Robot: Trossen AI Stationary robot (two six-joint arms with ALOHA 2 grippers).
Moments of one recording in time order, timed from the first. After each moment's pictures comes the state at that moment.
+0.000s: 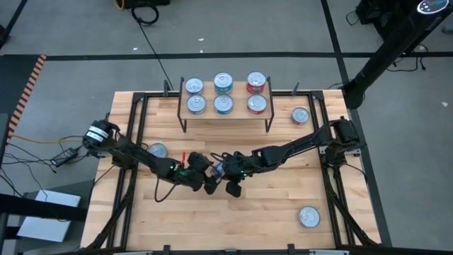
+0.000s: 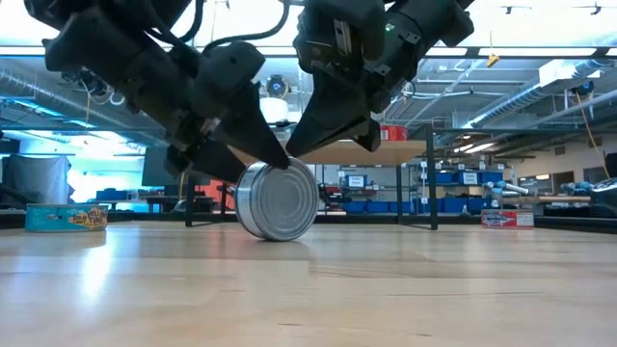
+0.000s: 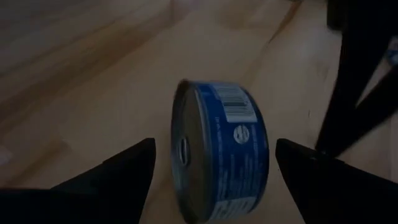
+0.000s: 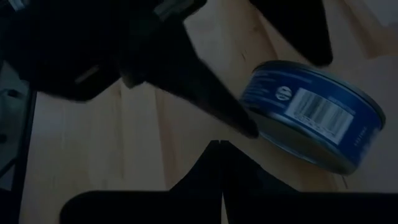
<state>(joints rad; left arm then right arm) -0.36 1.65 0.73 0.20 -0.60 -0.79 0.18 1.85 1.19 -0.14 0.01 0.51</state>
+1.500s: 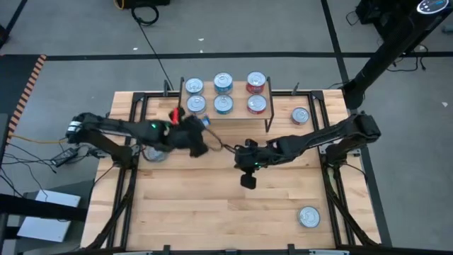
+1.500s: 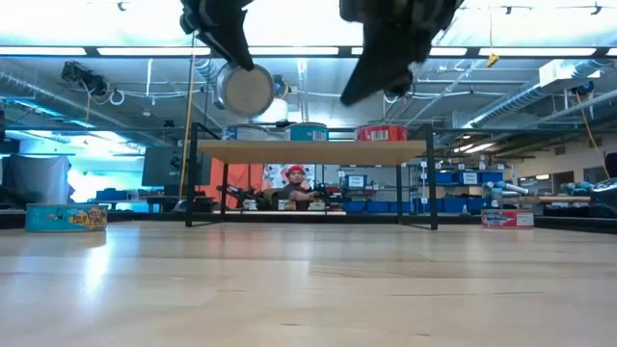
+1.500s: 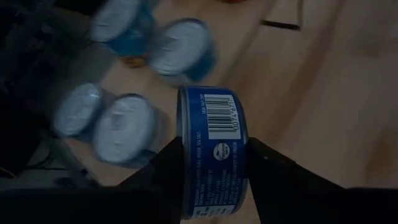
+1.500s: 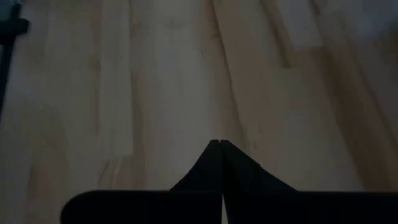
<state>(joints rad) -0.12 1.41 1.33 -0.93 -0.75 -0.36 0.18 1.62 1.19 -0.44 0.11 0.33</state>
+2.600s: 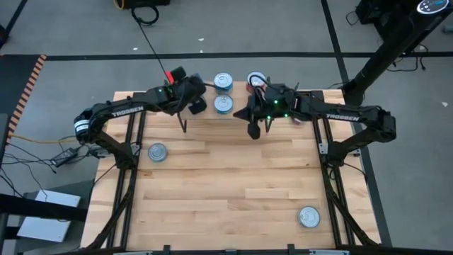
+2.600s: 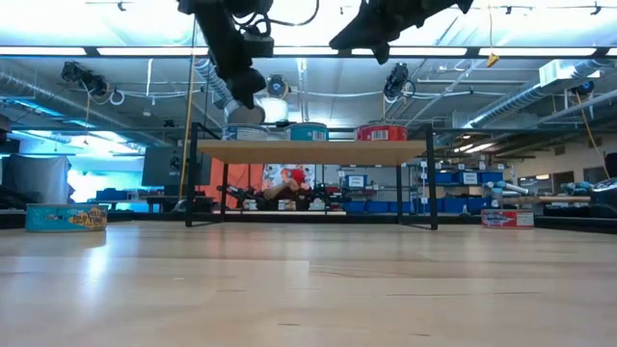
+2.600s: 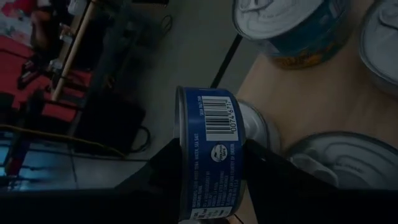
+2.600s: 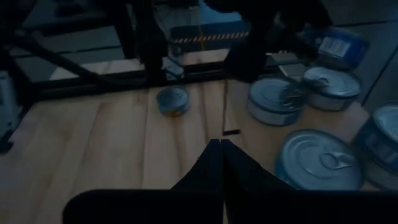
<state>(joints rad) 0.40 1.48 1.33 -0.64 -0.77 0.31 -0.27 1.39 1.20 -0.22 -0.15 0.00</state>
